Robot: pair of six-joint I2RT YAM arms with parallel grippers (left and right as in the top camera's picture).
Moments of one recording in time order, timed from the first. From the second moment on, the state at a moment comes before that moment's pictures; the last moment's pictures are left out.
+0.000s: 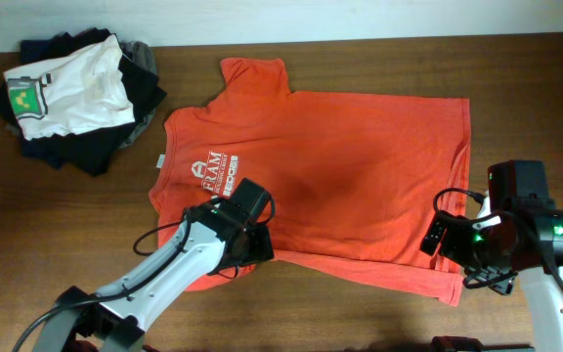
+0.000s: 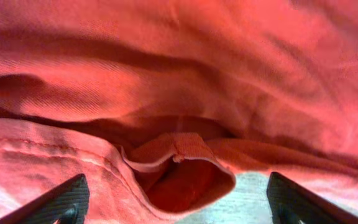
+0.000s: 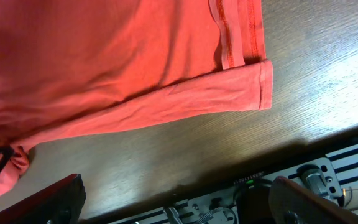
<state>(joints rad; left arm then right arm) -0.58 1.54 0.87 -0.77 0.01 -0.78 -0.10 1.08 1.16 -1.50 -0.12 0.44</state>
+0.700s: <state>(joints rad) -0.58 1.39 0.98 -1.11 -0.09 -0.81 -0.10 1.08 1.16 -1.49 -0.12 0.43</state>
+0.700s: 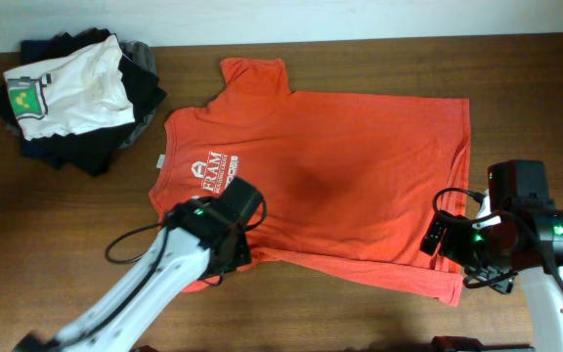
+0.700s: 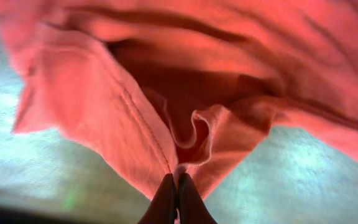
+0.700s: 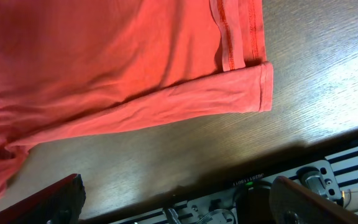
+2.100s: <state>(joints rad) -0.44 1.64 0.96 -1.09 -0.20 -0.98 -0.10 1.08 1.16 -1.50 -0.12 0.41</state>
